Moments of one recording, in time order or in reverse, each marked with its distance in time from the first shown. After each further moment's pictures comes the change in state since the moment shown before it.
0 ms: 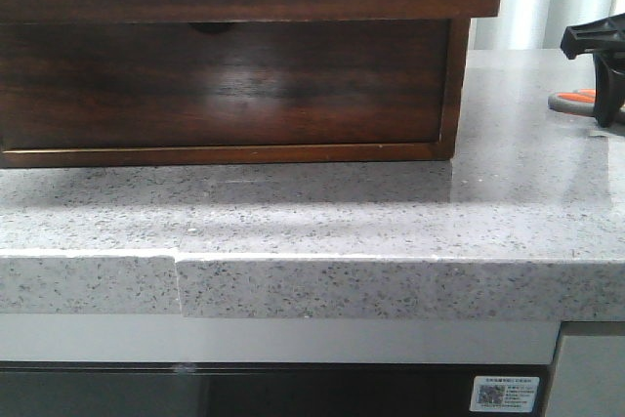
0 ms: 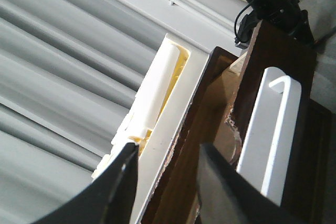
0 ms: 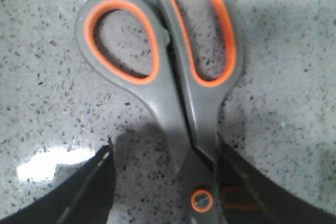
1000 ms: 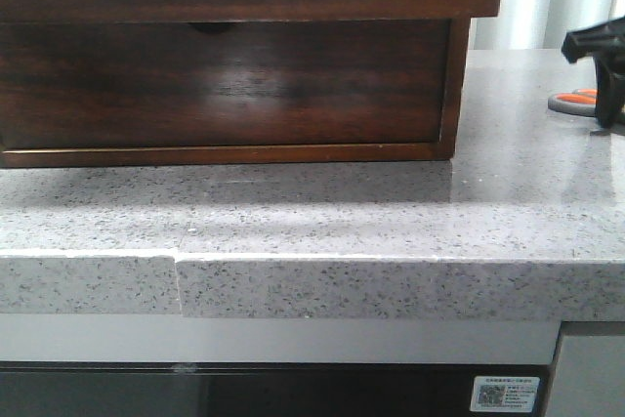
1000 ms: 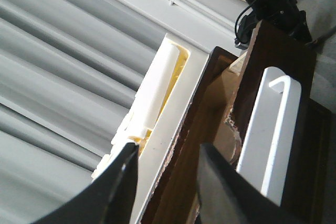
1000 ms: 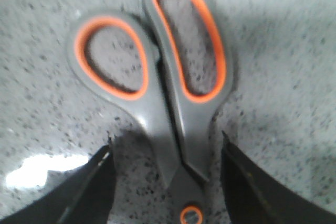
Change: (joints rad) left arm 0.000 0.000 0.000 0.000 0.000 0.000; right arm -0.002 0.017 -0.002 -0.028 -0.024 0.000
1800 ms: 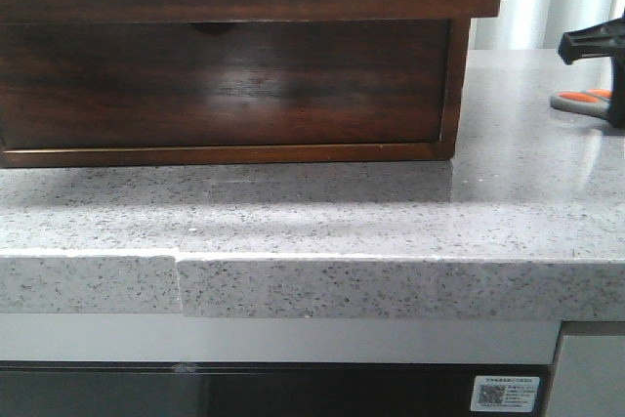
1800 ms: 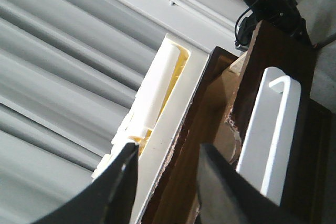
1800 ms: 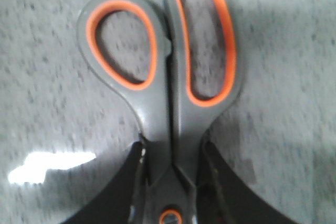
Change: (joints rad) left arm 0.000 0.000 0.000 0.000 0.000 0.000; right arm 0.006 -0.002 -0.011 0.004 0.030 0.000
